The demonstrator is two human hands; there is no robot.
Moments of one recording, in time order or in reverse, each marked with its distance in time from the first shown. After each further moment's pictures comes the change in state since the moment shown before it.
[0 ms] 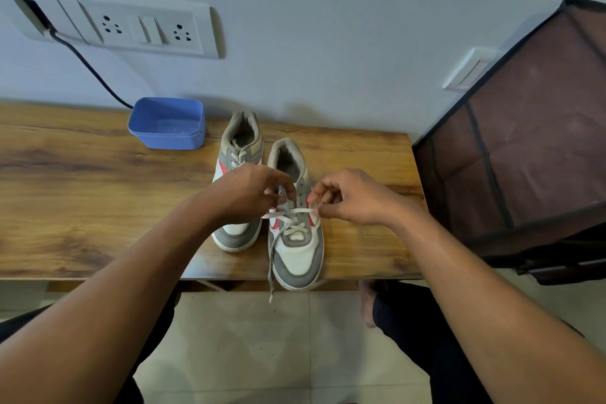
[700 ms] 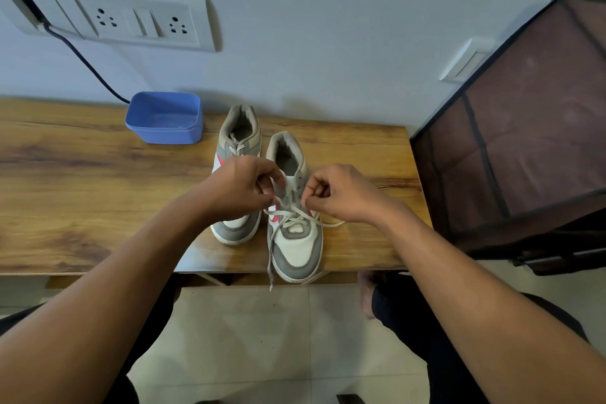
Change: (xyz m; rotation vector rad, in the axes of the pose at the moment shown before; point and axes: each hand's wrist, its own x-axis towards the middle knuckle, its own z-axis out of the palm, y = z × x) left_hand -0.014 -0.002 -0.001 -0.144 0.082 -0.019; right_hand 0.004 -0.003 0.025 -0.043 0.114 -0.041
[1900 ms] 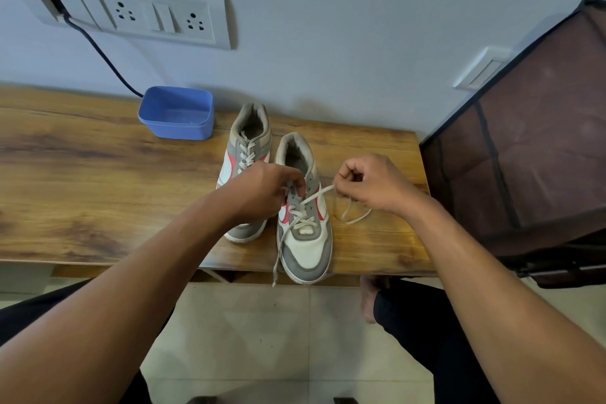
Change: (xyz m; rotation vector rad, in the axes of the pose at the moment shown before) left_hand 0.009 0.002 0.015 0.132 -0.056 0.022; right_hand -0.003 0.009 -0.029 0.054 0.111 0.048
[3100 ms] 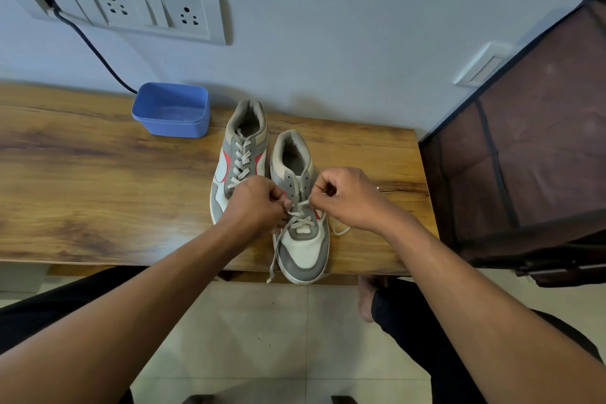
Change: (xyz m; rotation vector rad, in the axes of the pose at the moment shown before) left_hand -0.014 0.020 0.031 -0.561 0.166 -0.543; right_hand -0.004 -0.008 0.032 -0.020 -0.032 -0.042
